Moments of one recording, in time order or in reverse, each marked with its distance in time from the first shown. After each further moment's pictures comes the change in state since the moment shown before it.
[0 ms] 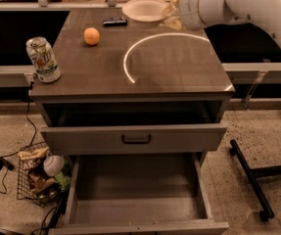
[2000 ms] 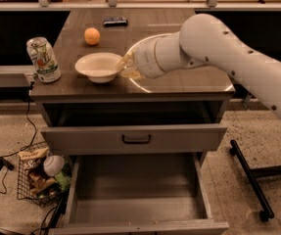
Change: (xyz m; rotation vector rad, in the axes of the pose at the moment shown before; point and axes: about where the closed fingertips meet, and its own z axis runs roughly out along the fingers) arm -0.171 0.078 0.047 -0.100 -0.363 -0.033
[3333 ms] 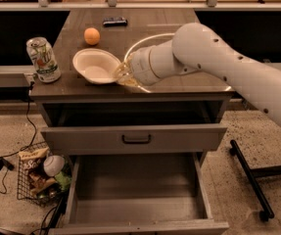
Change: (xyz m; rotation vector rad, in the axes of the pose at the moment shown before) arm -0.008 0.017 0.018 -0.032 -0.012 0.015
